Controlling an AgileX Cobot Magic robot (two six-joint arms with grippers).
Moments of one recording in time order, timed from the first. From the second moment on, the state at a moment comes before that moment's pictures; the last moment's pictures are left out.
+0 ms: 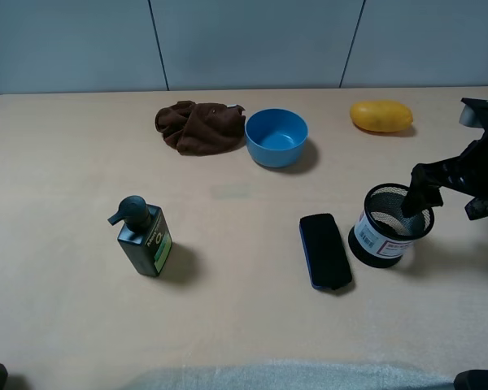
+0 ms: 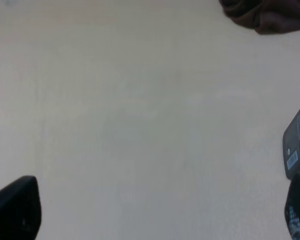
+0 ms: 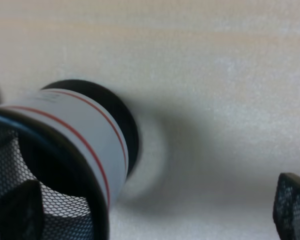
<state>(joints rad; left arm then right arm) 0.00 -0.01 -0.49 0.02 1.06 0.08 0.02 1.52 -0.68 0.20 0.69 -0.11</state>
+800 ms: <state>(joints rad) 0.00 -0.01 -0.49 0.02 1.06 0.08 0.02 1.67 -0.69 0.22 0.63 -0.12</state>
